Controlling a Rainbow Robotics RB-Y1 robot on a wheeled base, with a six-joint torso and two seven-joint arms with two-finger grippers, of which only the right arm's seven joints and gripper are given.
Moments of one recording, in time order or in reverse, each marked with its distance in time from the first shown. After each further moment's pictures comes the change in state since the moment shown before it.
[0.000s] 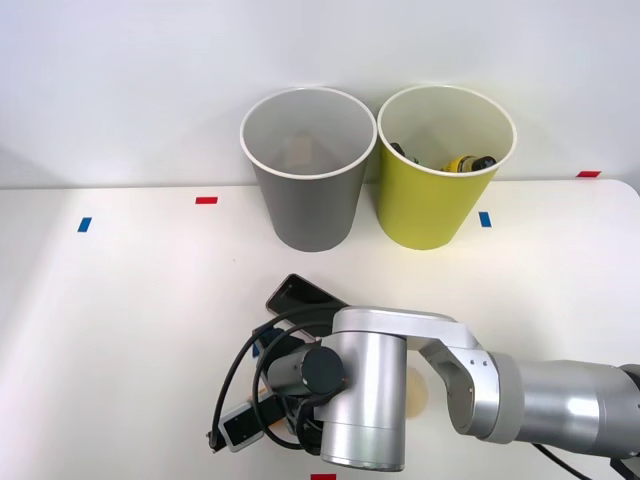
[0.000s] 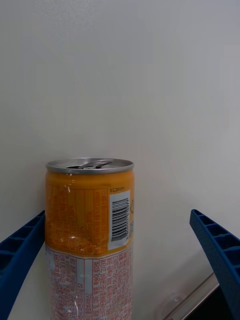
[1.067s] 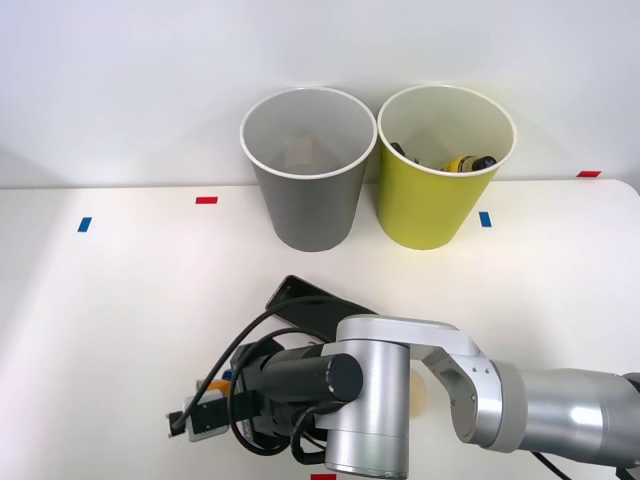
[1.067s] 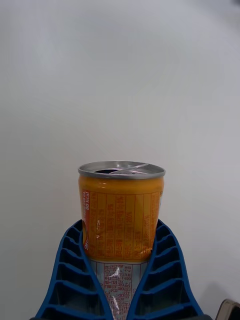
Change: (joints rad) arm 0.032 -0.005 -0.007 -0.002 -0.022 -0.323 -0.267
